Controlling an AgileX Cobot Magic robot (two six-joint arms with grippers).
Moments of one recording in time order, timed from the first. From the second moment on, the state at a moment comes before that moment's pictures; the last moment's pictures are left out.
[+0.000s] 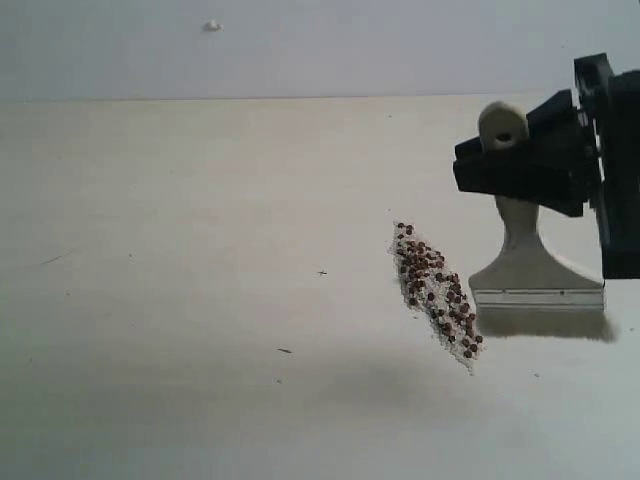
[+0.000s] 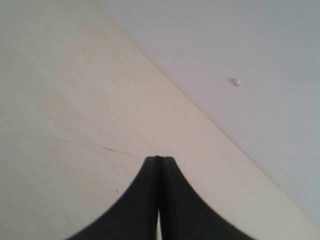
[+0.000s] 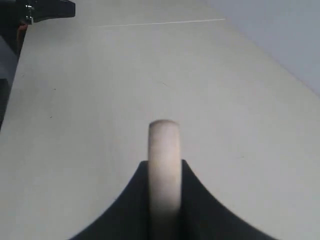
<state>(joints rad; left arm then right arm) 0.00 0.28 0.00 0.17 0.08 -0.92 -0.06 1.30 -0.69 1.35 1.21 -2.08</state>
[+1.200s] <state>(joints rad) 0.00 0.28 0.00 0.17 0.08 -0.92 -0.06 1.65 -0.64 1.55 1.21 -2.09</state>
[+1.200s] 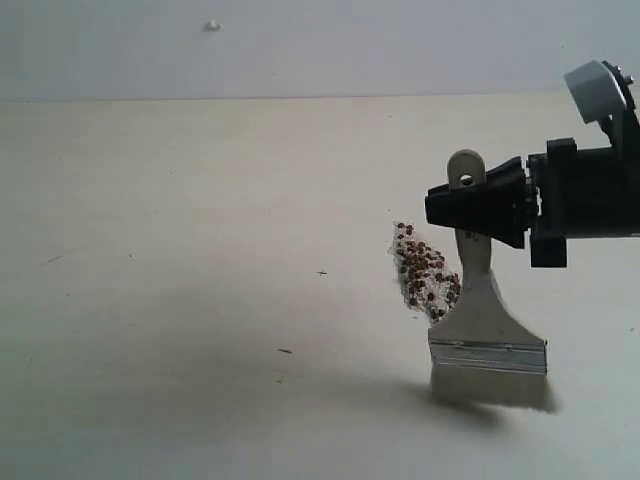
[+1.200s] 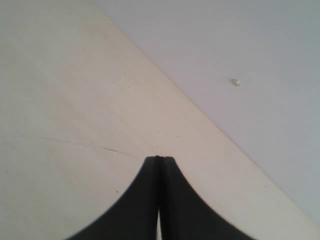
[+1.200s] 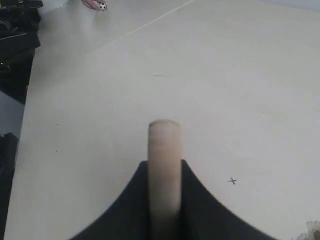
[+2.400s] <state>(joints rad) 0.00 0.28 0.00 0.17 0.08 -0.92 -0.06 2.06 -1.14 1.43 1.26 -1.98</state>
